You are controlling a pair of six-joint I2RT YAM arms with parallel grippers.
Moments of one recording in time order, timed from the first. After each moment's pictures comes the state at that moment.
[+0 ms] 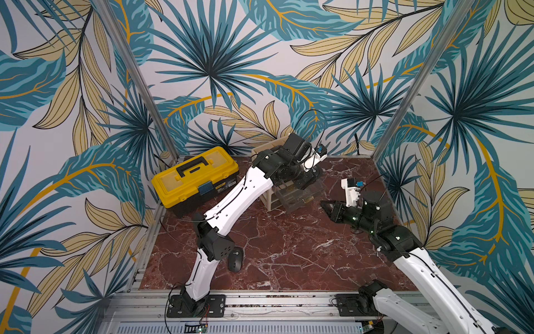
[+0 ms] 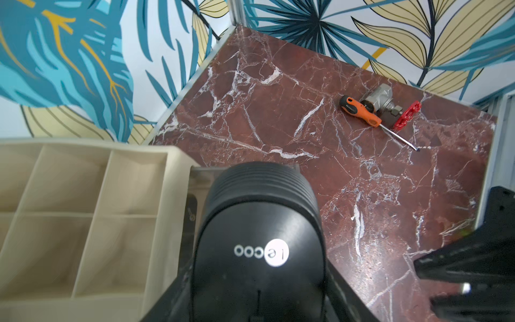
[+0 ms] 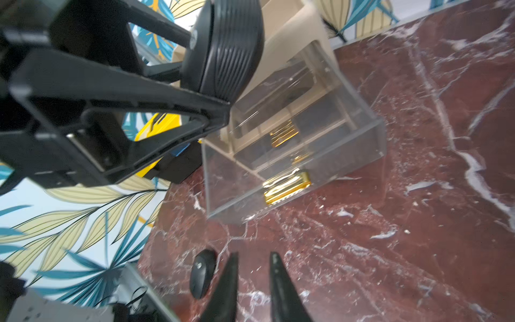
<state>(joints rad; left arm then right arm) -0.80 2.02 2.39 -1.11 0.09 0.15 0.37 0.86 0.93 -0.51 -0.30 0.52</state>
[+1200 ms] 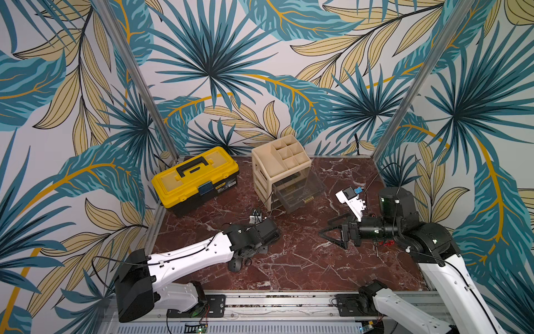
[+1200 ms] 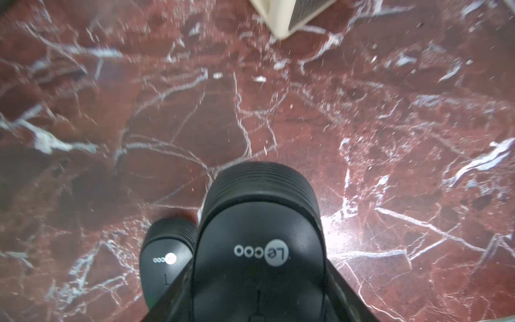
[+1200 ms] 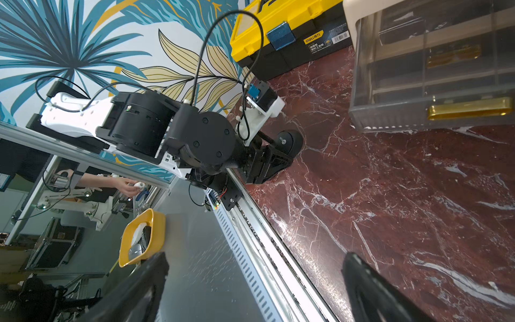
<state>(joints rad) -1.04 1.30 0.93 -0.84 -0.35 -0.95 0.37 0.87 1.24 -1.06 -0.75 0.19</state>
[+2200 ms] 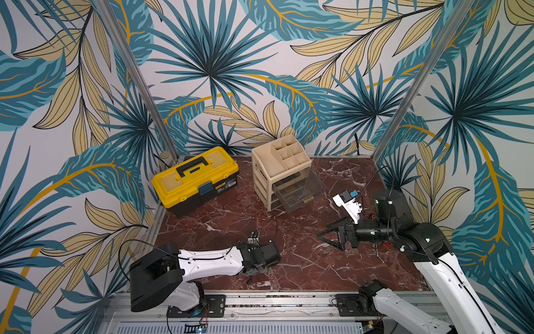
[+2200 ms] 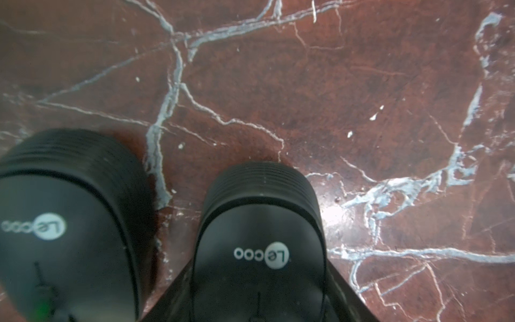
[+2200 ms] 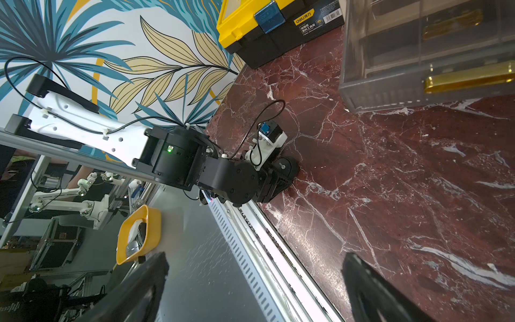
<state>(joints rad) -1.13 1.43 0.70 -0.63 -0.26 -1.18 0.37 0.87 1.19 -1.07 -0.73 0.19</state>
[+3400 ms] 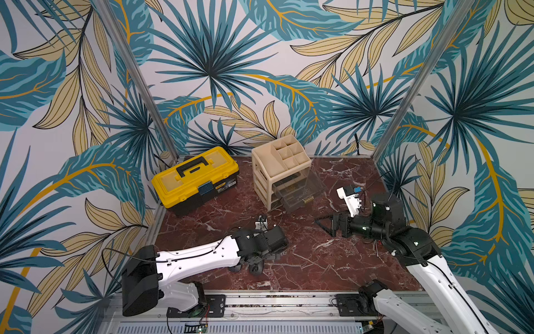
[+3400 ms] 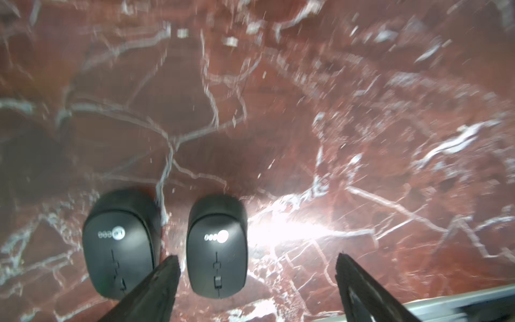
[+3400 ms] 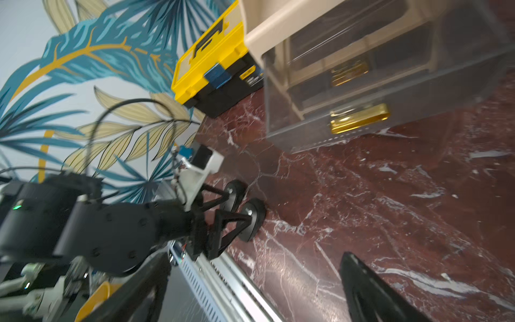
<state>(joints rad) -1.08 1.33 1.02 -0.85 -0.32 -1.03 0.37 0.80 0.98 -0.72 -0.43 0.46</state>
